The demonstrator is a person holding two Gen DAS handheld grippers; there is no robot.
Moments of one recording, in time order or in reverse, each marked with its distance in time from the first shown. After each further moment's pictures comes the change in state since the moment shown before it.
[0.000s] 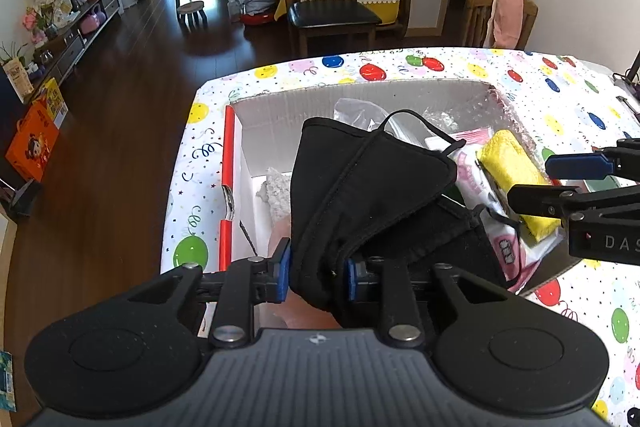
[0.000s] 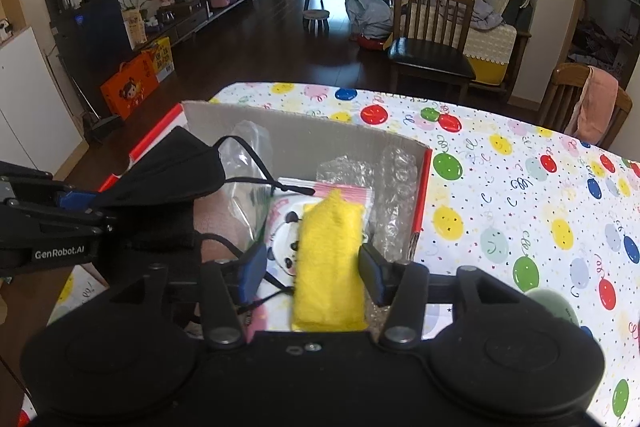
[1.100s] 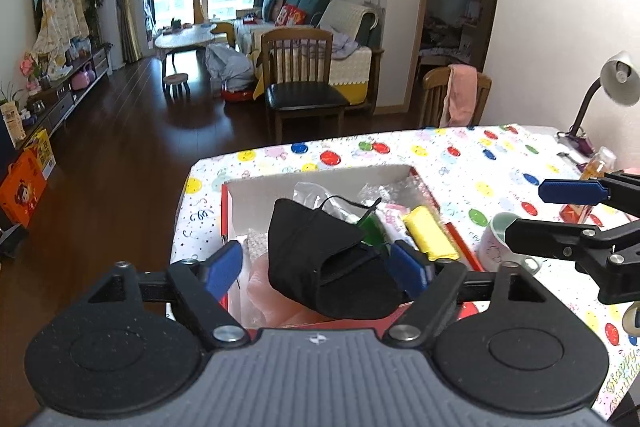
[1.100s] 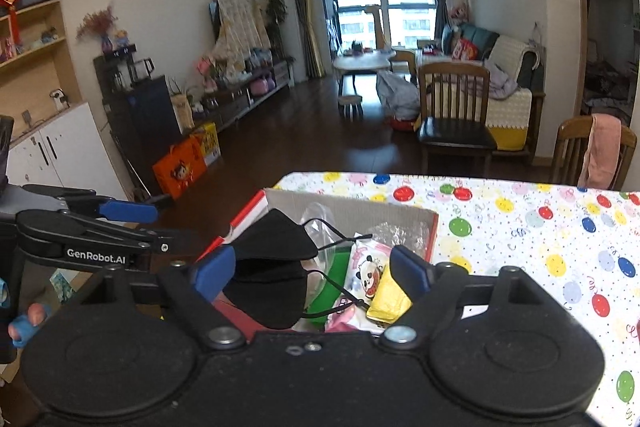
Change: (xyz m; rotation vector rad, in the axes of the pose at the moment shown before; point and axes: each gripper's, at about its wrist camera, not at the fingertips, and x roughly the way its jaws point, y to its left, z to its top) left arm -0.123 -0.010 -0.019 -0.002 -0.244 -0.080; right arm -0.126 0.008 -0.026 0.025 -0.280 0.130
